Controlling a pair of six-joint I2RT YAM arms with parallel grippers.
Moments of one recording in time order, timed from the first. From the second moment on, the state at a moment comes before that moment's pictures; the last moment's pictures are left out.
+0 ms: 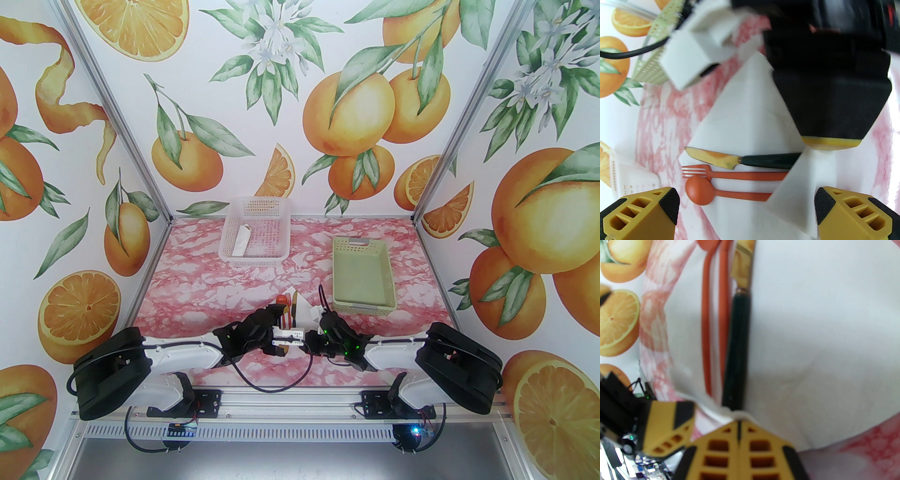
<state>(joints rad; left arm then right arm) -0.99 1.33 0.47 0.24 -0.08 0.76 0.87 1.45 0.32 0.38 -0.28 1.02</state>
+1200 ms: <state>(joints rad) -0.85 1.21 0.49 -0.10 0.35 -0.49 0.87 1.47 0.34 0.37 -0.27 1.02</state>
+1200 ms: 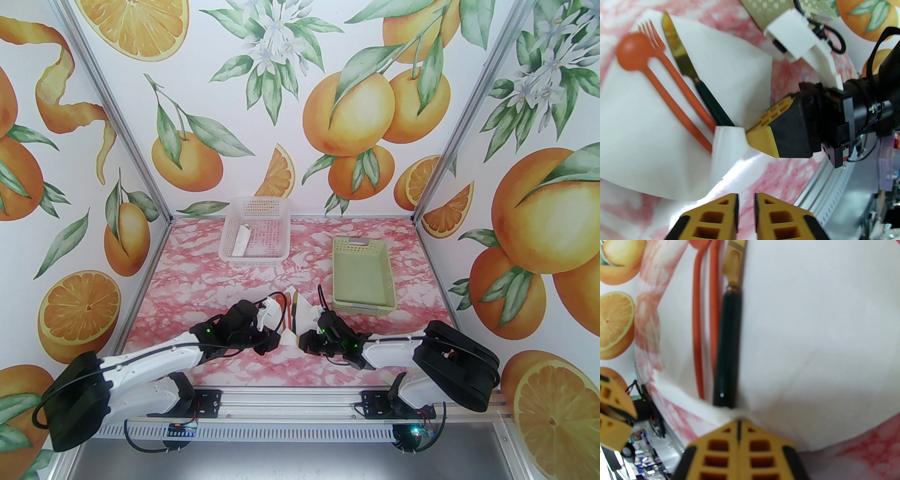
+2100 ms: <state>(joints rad) -0.85 1.42 0.52 -0.04 0.34 -0.46 0.87 1.47 0.34 0.37 -0.27 1.02</state>
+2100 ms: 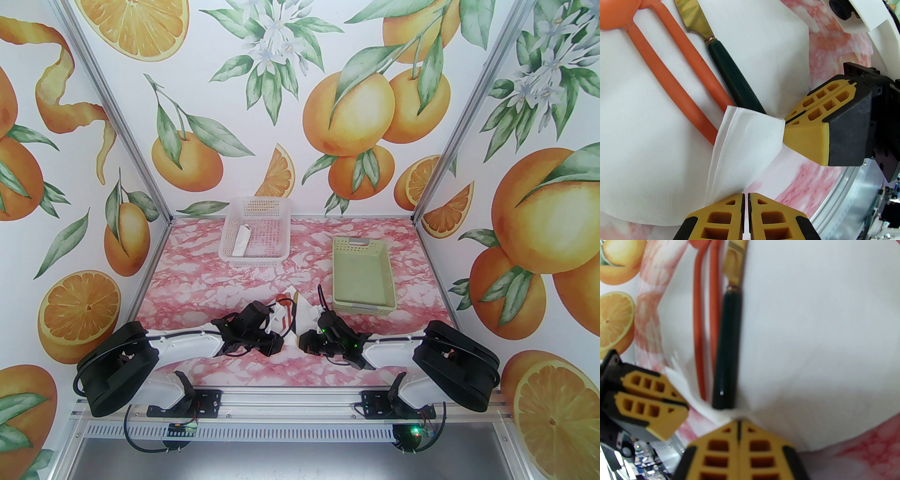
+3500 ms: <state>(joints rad) -0.84 1.46 0.53 -0.05 0.29 -0.42 0.86 1.35 0.35 0.17 -0.22 1.00</state>
